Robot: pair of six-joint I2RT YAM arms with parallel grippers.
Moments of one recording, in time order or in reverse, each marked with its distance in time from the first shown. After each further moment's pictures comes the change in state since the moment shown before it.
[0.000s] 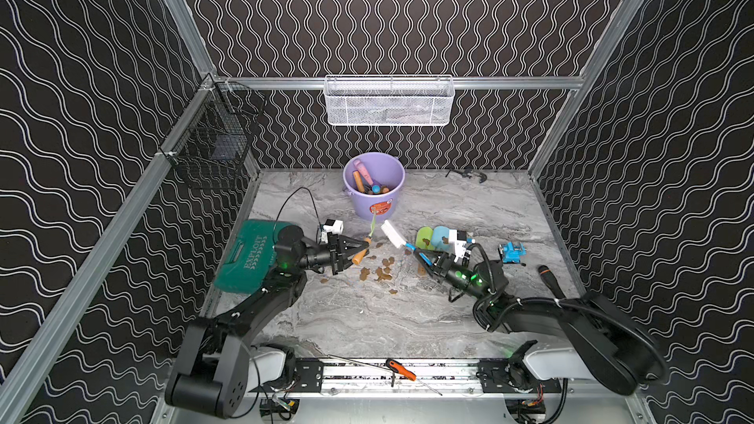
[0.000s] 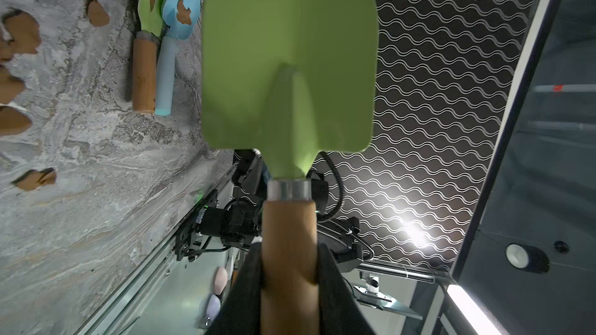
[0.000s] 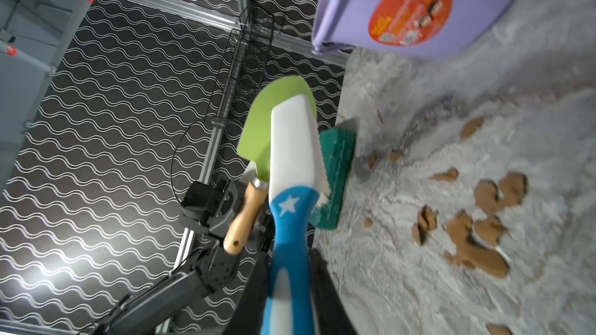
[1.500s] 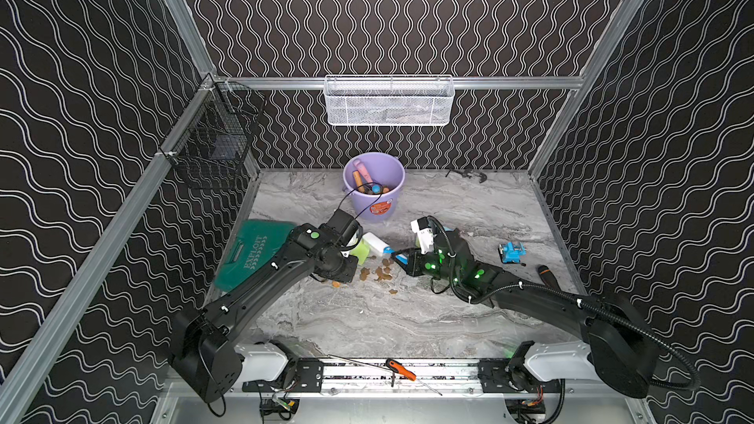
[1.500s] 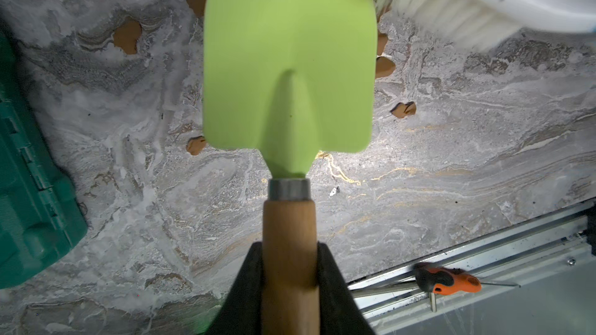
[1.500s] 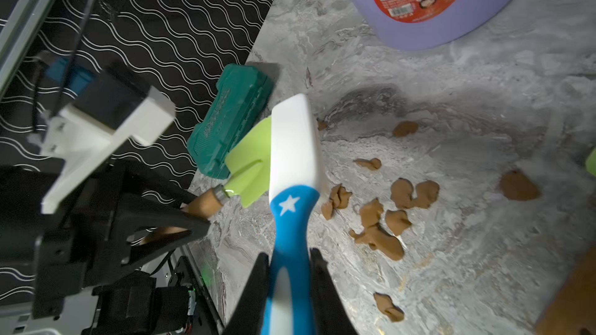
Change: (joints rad) left arm -0.400 0.137 0.599 -1.541 -1.120 1.141; right arm 0.171 0.021 0.434 -0.890 0.139 -0.560
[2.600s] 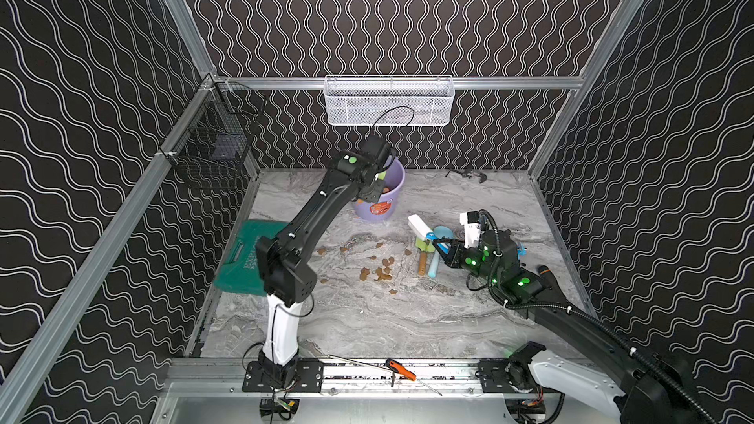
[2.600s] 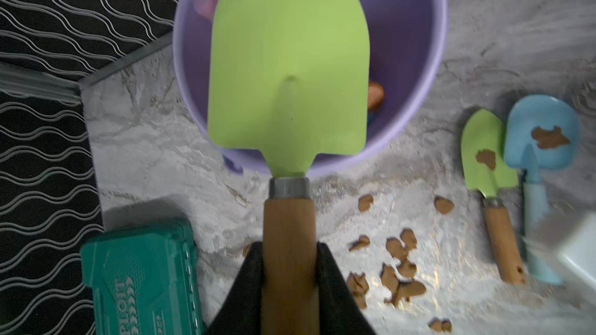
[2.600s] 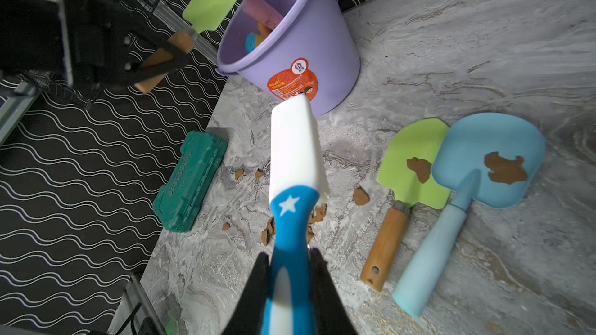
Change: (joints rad) left arm 0.063 0.761 1.146 -0.145 -0.322 0.215; right arm -0.289 -0.323 -0.150 -0.146 0.020 -0.047
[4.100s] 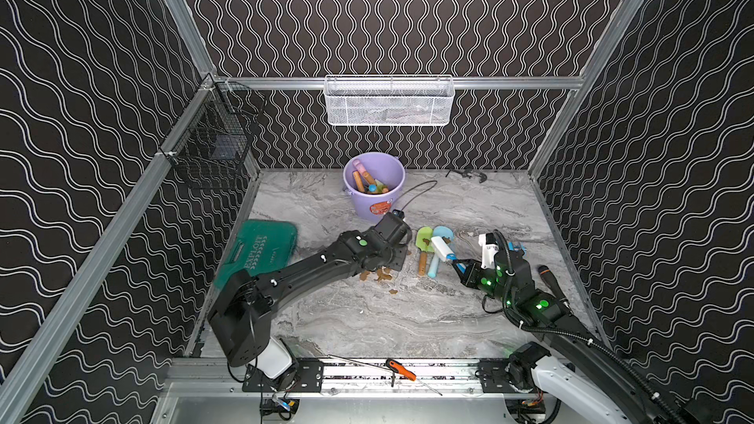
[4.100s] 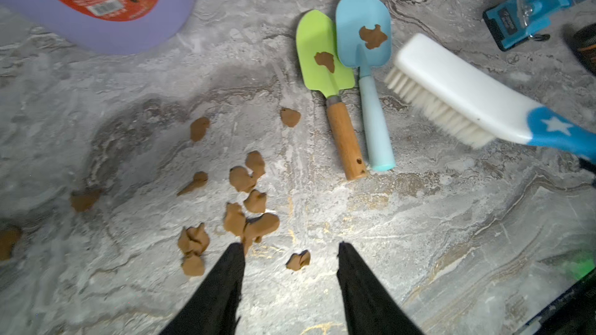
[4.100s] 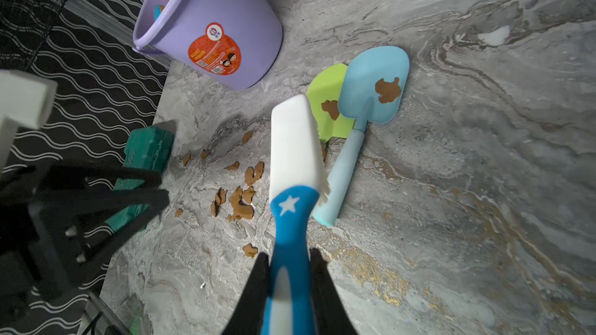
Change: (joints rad) left arm -0.339 -0.495 -1.081 0.693 0.175 -0.337; right arm -0.037 -0.251 -0.156 -0.242 0.118 0.060
